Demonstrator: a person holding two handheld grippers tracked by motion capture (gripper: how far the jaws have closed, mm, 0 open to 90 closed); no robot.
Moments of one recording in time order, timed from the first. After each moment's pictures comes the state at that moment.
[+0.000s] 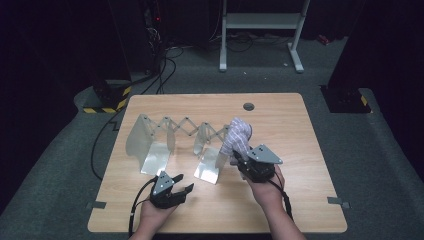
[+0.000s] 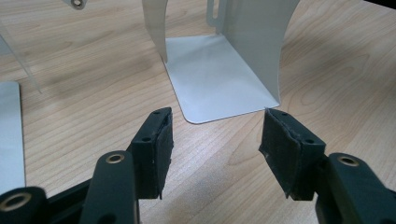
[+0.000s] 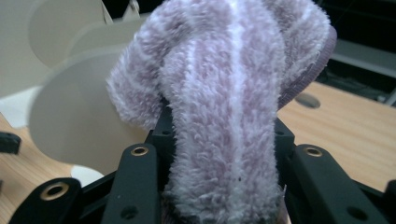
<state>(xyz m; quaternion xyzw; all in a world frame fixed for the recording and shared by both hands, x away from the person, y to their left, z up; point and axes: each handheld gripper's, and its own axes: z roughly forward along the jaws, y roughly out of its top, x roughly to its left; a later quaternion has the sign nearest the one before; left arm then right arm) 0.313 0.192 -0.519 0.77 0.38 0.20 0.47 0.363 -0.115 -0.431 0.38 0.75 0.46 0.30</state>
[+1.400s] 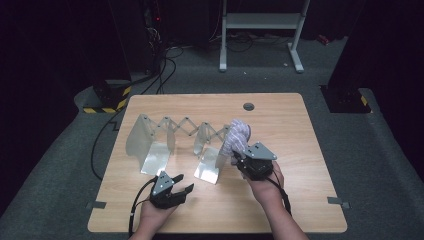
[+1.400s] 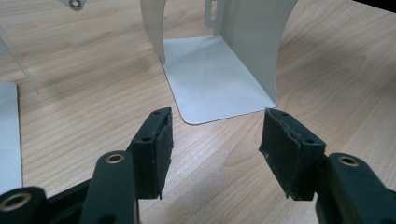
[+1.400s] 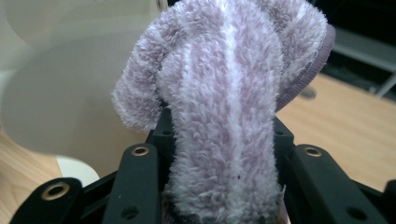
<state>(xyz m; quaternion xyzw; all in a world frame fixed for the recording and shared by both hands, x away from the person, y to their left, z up) 0.312 0.192 -0.518 0.77 0.38 0.20 0.47 0.367 -0.110 -0.421 0.38 0.76 0.43 0.31</state>
